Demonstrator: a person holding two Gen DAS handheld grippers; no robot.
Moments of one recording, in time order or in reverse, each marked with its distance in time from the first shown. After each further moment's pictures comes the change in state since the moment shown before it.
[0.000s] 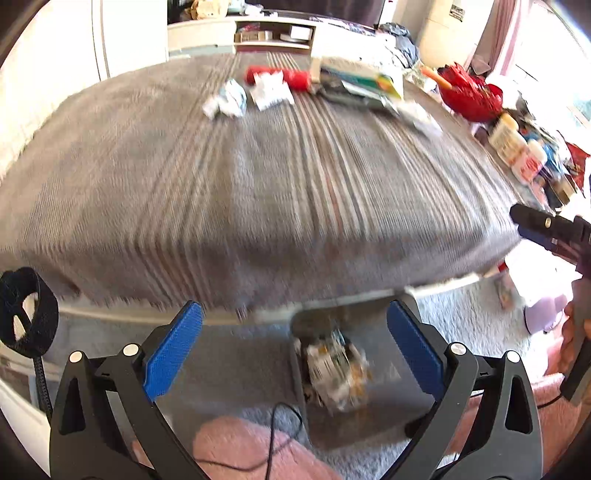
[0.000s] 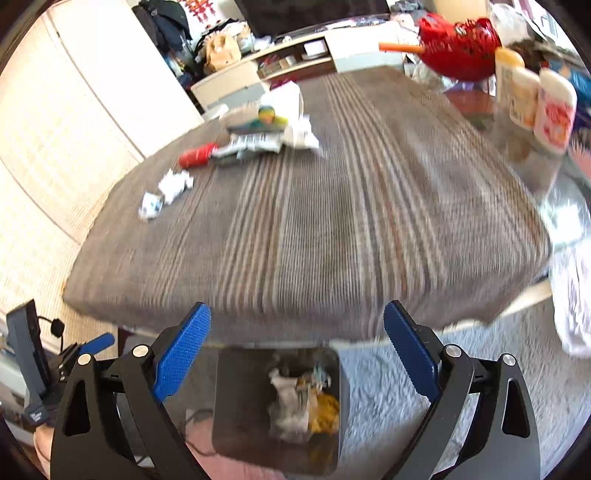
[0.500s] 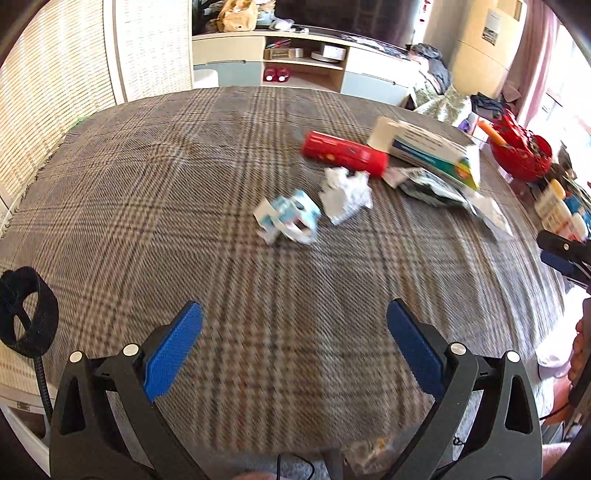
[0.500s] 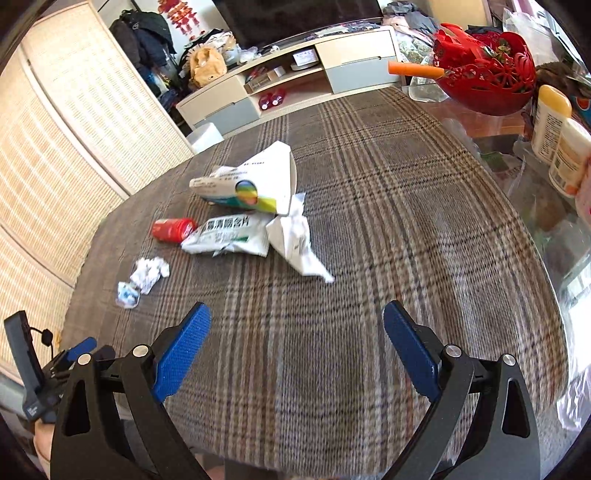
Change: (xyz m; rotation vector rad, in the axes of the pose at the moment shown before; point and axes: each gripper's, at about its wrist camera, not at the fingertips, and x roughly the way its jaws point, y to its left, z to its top) left arm 0.039 0.061 0.121 -0.069 -0.043 0.077; right arm 0.059 -0.009 0.103 0.039 -0.007 -0.013
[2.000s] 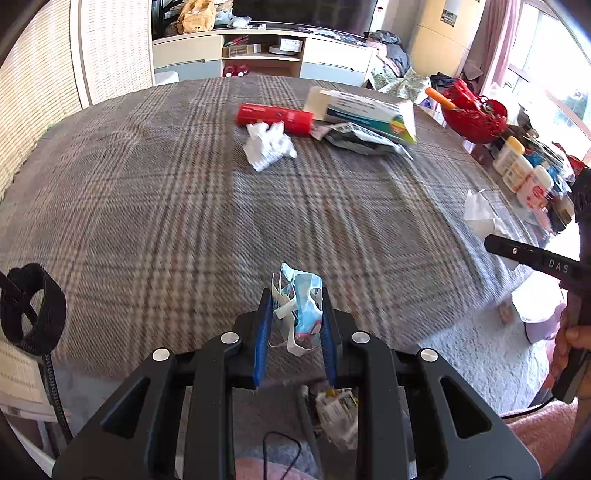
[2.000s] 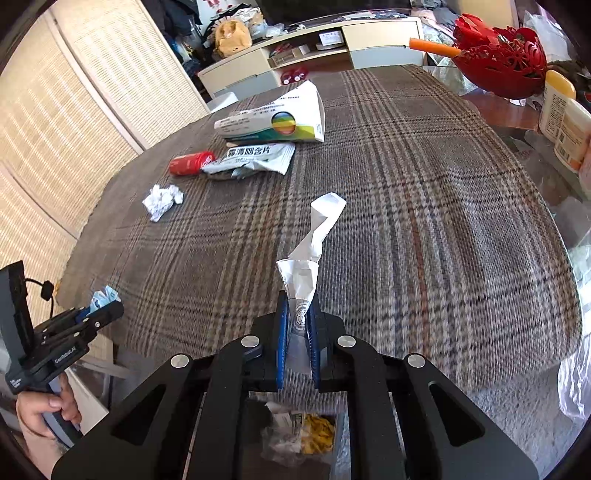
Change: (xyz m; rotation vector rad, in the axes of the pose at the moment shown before) left arm -0.025 -0.045 -0.065 0.099 0.006 -0.115; right arm -0.025 0.007 -0.080 -0.127 0.075 0.034
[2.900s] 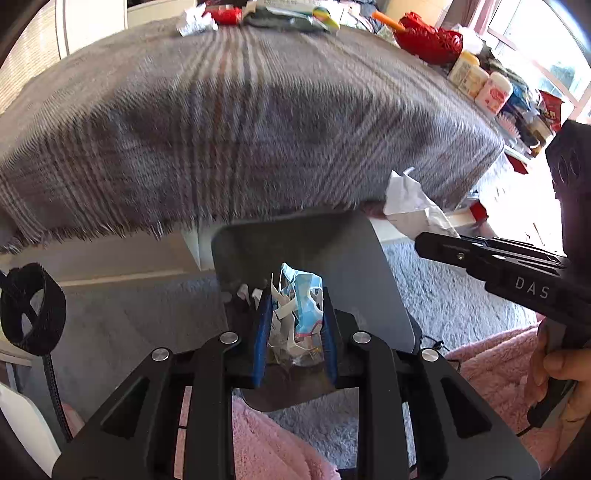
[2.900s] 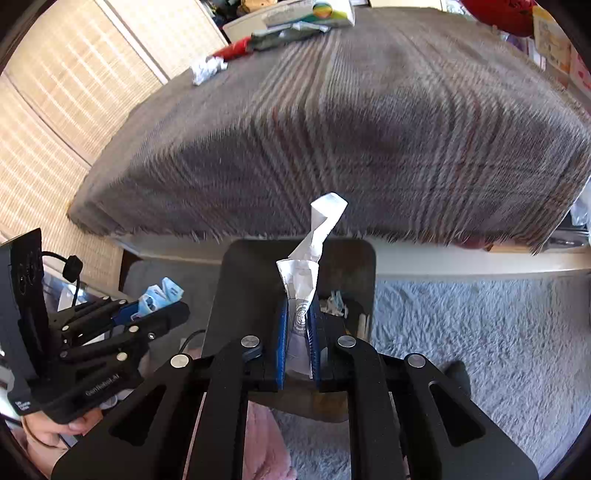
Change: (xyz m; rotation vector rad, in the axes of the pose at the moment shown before) left arm 0.015 -0.073 -0.151 0.027 0.147 -0.075; right arm 0.018 0.020 -0.145 -0.048 0.166 0.055
